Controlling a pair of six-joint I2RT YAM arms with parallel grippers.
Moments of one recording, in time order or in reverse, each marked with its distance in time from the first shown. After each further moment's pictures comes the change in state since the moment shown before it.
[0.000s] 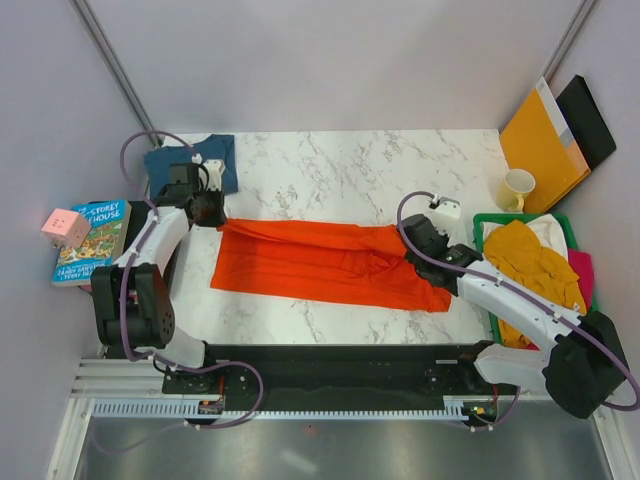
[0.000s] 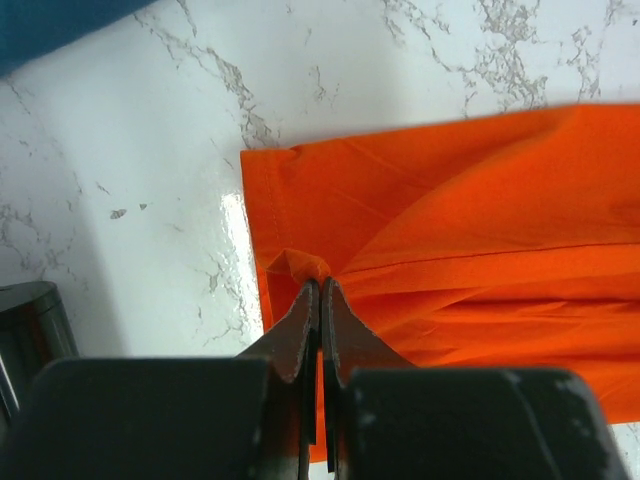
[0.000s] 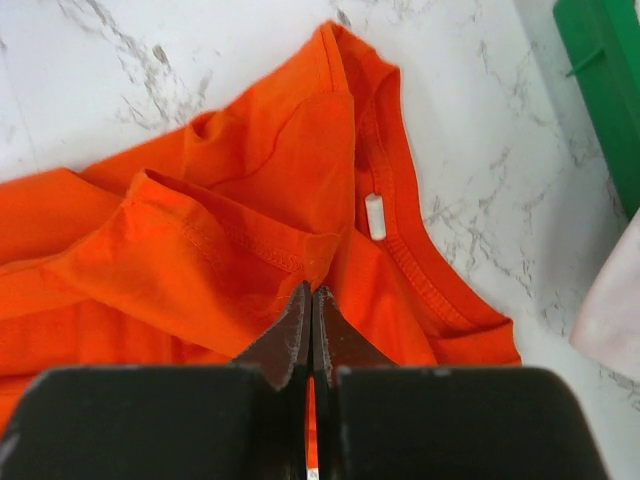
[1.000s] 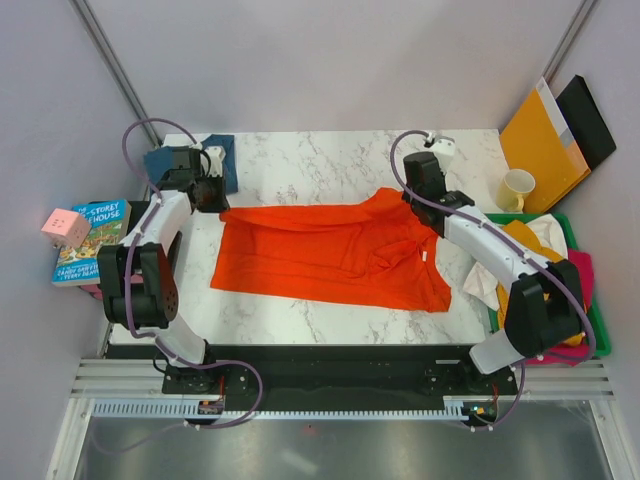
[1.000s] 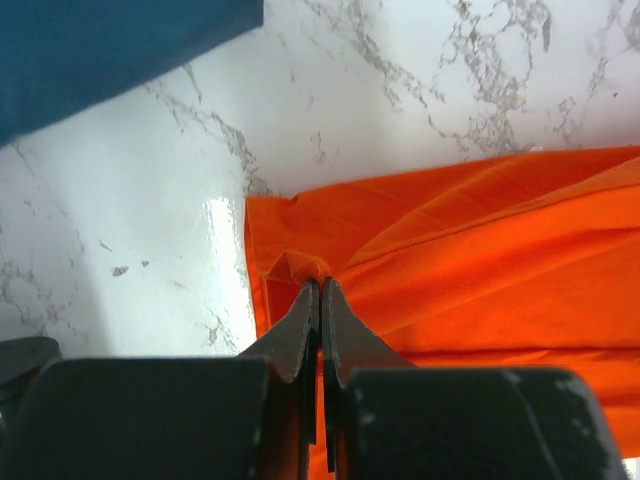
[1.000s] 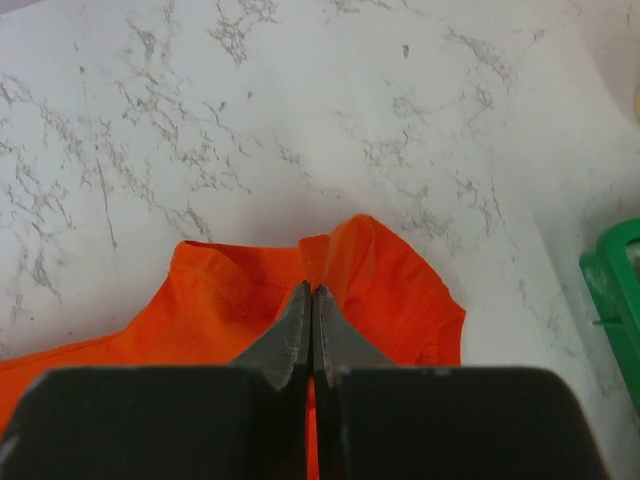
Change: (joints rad) left arm -0.007 0.137 0.154 -0.002 0.015 -0.041; right arm -0.208 0.344 0.387 0.208 -0.109 -0.294
